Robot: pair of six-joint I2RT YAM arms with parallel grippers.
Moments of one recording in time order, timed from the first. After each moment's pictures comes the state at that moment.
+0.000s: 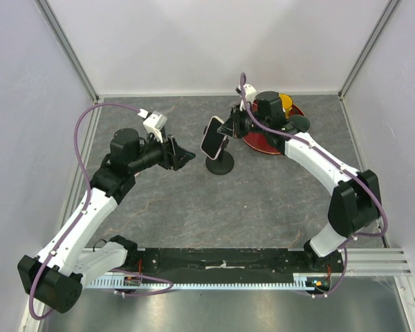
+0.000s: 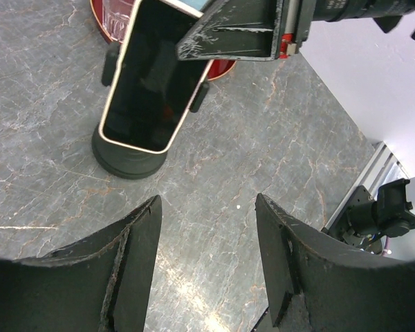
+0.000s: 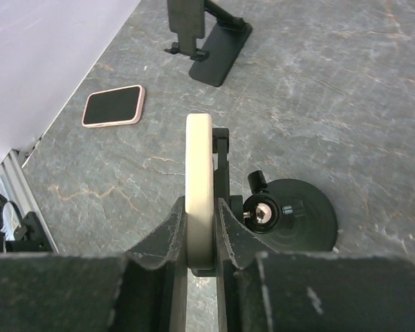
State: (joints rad) left arm -0.41 0.98 0.93 -0.23 0.45 -0.32; right arm 0.46 1.65 1.36 -0.12 -0.51 0.28
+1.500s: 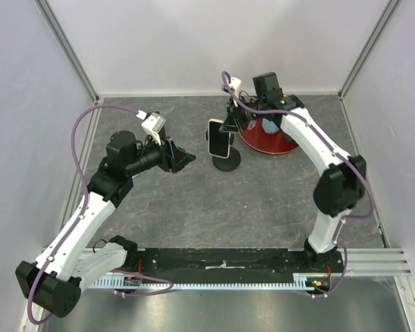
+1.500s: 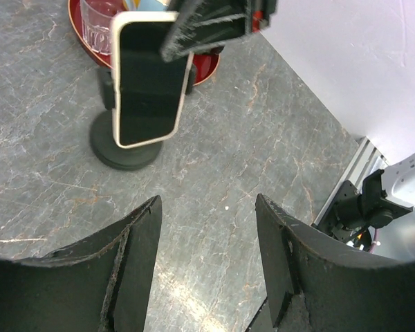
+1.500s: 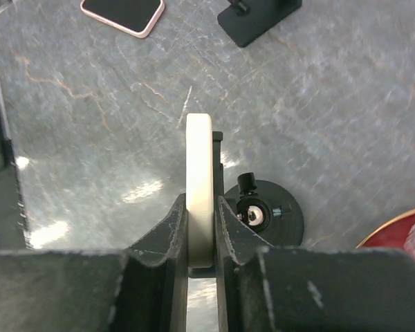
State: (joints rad) left arm -0.41 0.94 0.91 -0.21 0.50 -0.32; right arm 0.40 1.76 1.67 -0.58 -0.73 -0.24
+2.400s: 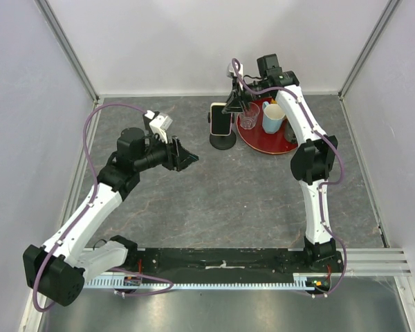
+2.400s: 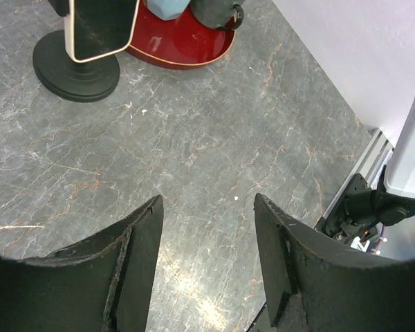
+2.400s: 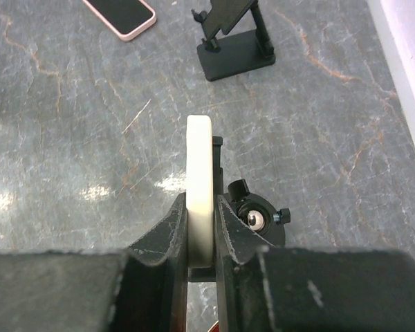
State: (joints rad) left arm -0.40 1.04 0.90 -0.19 0.50 -0.32; right arm 0.28 2.34 2.47 -1.03 -1.06 -0.80
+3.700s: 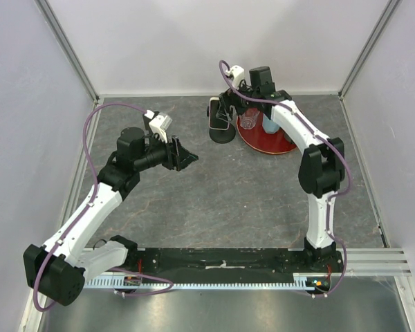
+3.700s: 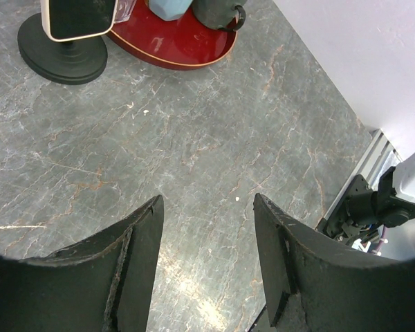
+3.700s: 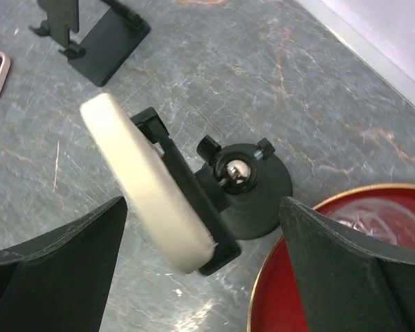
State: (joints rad) left arm -0.40 1.04 0.90 -0.18 0.50 -0.32; right arm 0.34 2.15 2.00 -0.47 -0.57 -0.24
